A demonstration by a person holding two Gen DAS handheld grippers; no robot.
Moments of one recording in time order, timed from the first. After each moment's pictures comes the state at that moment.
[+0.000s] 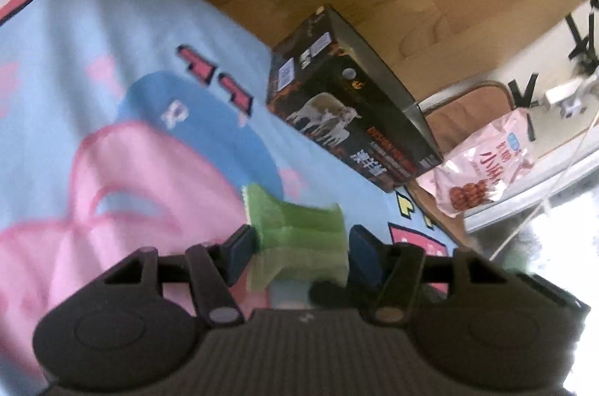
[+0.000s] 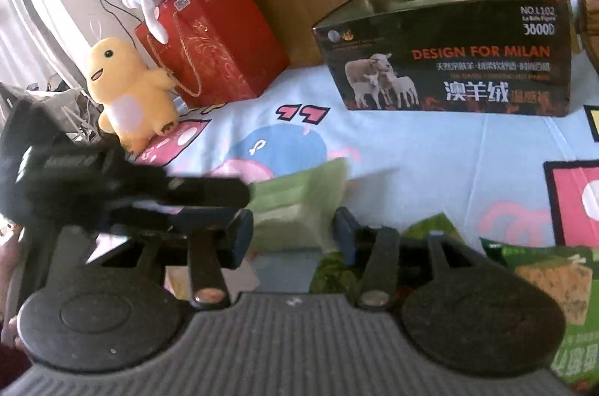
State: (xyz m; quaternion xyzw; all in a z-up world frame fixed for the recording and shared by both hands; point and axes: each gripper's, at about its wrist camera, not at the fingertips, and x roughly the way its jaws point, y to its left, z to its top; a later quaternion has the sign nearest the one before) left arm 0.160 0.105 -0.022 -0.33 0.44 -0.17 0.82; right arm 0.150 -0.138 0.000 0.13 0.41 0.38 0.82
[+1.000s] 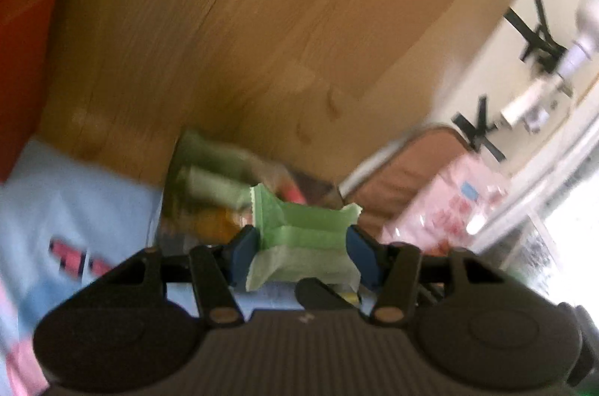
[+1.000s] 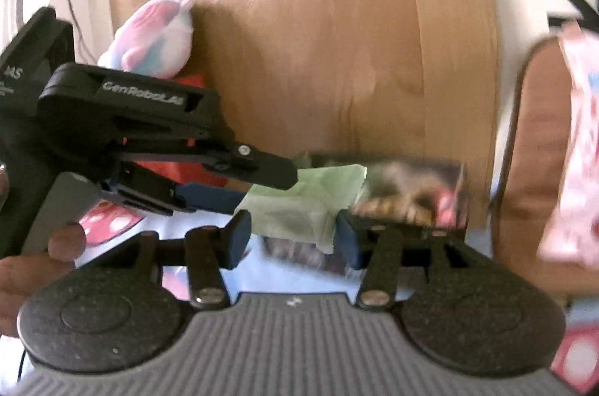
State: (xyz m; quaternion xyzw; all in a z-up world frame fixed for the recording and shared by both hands) left arm 0.254 0.041 0.080 -0.25 0.35 -0.20 0.88; right arm 0.187 -0.159 0.072 0.03 0.25 0.28 0.93
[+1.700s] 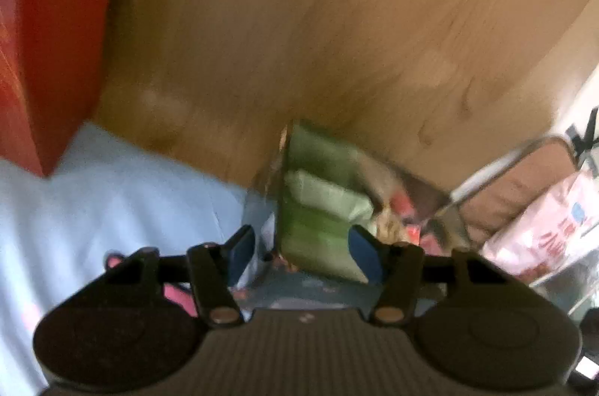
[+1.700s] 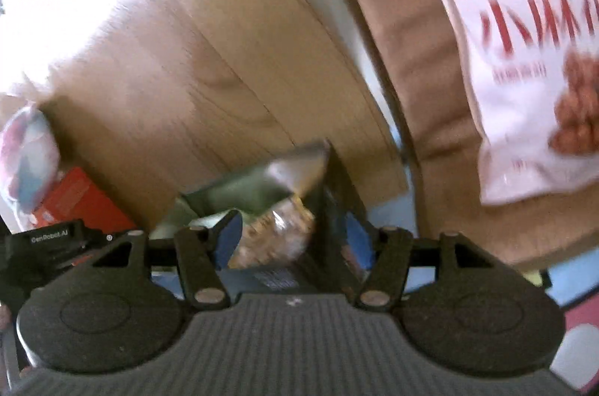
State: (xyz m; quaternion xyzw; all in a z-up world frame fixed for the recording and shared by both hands) left arm 0.296 0.063 0.021 -0.23 0.41 -0.10 0.88; right arm 0.259 -0.260 0.018 0.24 0.36 0.17 0.88
